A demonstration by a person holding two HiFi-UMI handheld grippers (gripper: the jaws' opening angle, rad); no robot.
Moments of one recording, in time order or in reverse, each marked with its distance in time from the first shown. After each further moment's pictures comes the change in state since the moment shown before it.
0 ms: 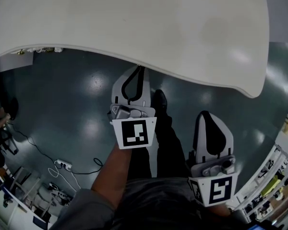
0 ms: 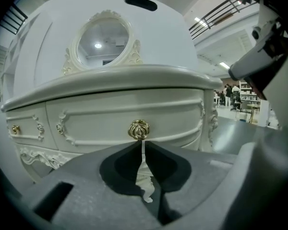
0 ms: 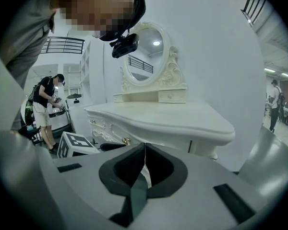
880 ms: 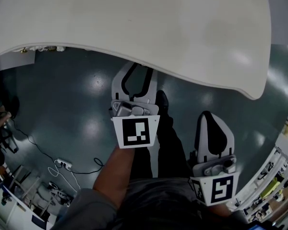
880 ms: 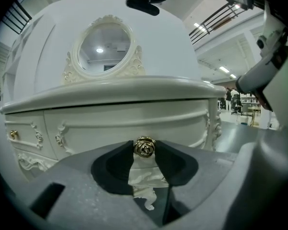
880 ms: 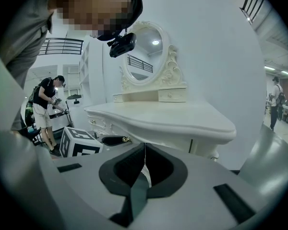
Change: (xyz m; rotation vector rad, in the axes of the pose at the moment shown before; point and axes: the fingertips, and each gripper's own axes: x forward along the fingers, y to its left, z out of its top) left arm 0.005 0.007 0.023 0.003 -0.066 -0.003; right arm 0.002 0.001 -0.003 0.013 0.015 0.004
